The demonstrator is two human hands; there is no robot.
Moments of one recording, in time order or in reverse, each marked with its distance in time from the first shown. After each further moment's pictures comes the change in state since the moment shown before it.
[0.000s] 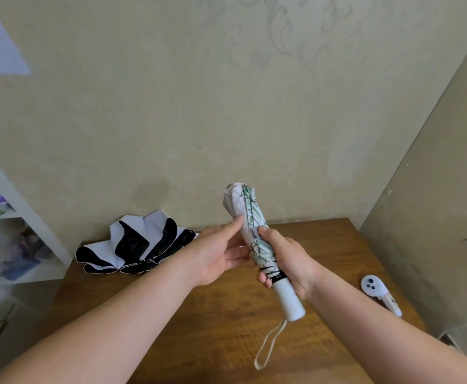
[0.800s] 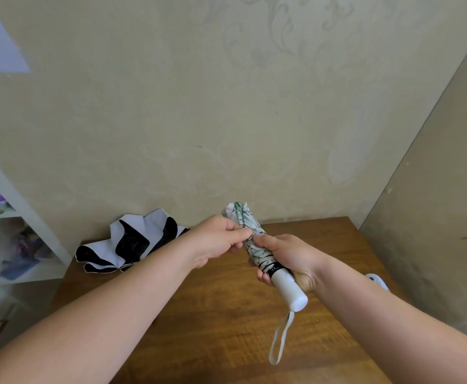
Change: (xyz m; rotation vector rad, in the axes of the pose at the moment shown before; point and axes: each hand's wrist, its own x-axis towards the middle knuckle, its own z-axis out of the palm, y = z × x) left_hand 0.011 0.018 -0.007 0.724 0.195 0.064; right_hand 0.006 -0.011 -0.002 -0.092 -0.026 0.138
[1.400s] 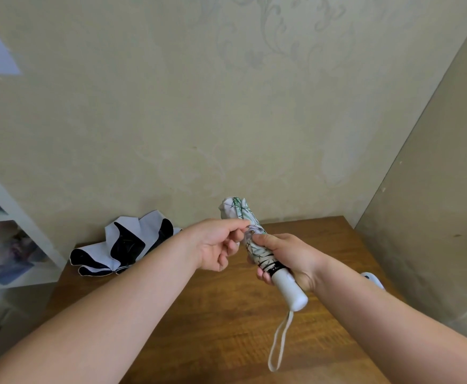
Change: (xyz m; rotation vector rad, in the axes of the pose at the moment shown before) left_hand 0.002 0.015 0.003 -0.426 -0.181 -0.409; right_hand 0.002 0.002 -0.010 0.047 -0.008 -0.026
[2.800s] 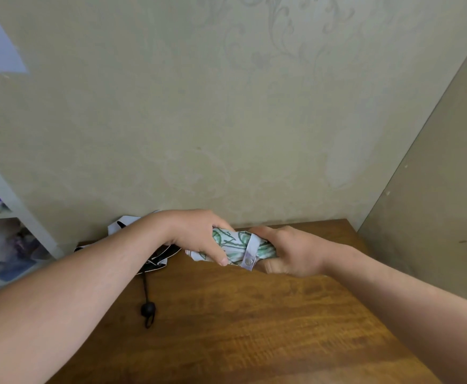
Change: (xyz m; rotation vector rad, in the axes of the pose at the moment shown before) left_hand -0.019 0.029 -0.058 1.095 -0.129 0.401; right_hand -0.002 -0.031 -0.022 -1.403 -0.099 -0.643
